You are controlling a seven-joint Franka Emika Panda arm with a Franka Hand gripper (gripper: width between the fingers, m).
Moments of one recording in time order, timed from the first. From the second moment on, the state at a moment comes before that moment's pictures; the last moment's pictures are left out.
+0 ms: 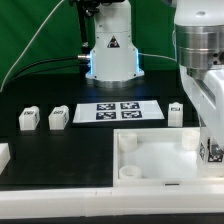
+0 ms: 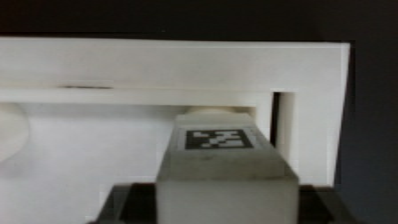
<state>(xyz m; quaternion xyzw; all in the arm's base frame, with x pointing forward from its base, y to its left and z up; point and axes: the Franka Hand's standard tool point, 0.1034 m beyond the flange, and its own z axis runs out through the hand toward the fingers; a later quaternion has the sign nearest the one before) 0.621 0.117 0.073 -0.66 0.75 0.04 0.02</state>
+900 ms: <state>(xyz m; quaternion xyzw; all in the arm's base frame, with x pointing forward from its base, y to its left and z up) 0.621 0.118 0.073 -0.63 0.78 0.04 0.02</state>
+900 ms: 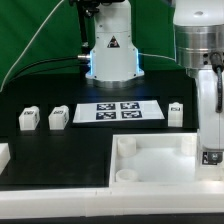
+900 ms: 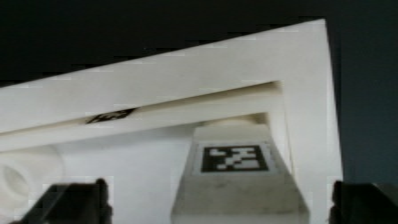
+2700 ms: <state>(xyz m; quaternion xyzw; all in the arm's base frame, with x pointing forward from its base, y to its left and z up) 0.622 0.107 0.072 -1.00 0.05 0.02 0.01</state>
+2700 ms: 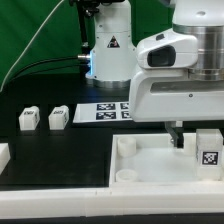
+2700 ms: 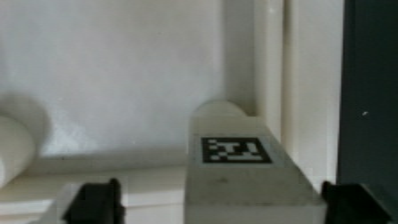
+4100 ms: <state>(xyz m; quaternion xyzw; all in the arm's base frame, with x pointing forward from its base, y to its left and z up) 0.619 0.119 0.070 -0.87 0.49 0.03 0.01</state>
